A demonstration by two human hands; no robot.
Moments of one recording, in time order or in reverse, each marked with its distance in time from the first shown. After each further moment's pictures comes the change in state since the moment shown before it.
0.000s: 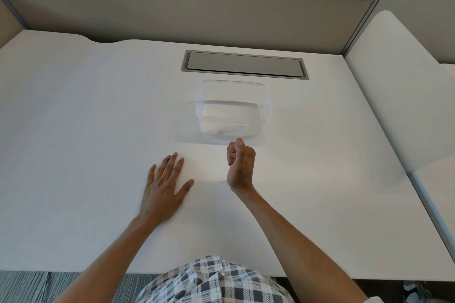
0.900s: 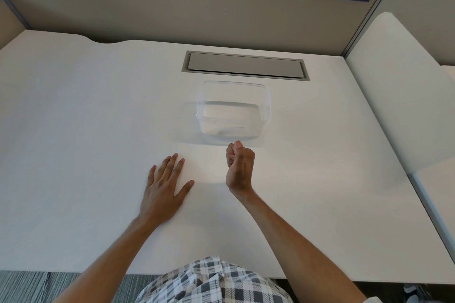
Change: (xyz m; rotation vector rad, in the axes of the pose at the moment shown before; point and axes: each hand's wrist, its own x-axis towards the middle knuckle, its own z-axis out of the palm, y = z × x) left_hand 0.000 0.002 -0.002 0.005 -0.015 -0.008; right_hand -0.002 -0.002 0.003 0.037 0.001 -0.029
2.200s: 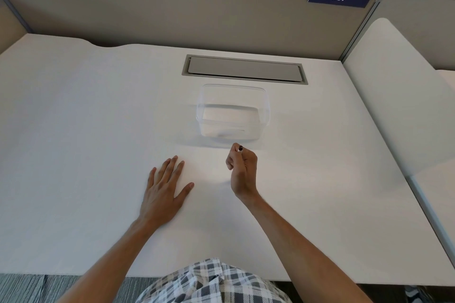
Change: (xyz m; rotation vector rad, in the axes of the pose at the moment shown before) left_hand 0.000 0.001 -0.002 -0.003 0.004 0.003; right_hand 0.001 -0.001 -0.014 -0.012 -0.097 0.065
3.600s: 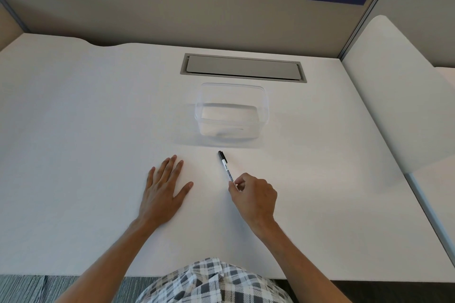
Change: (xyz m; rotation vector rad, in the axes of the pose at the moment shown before) left_hand 0.000 -0.003 0.003 -0.010 0.015 0.012; right_hand -0.044 0.027 -0.036 -1.074 -0.024 0.132
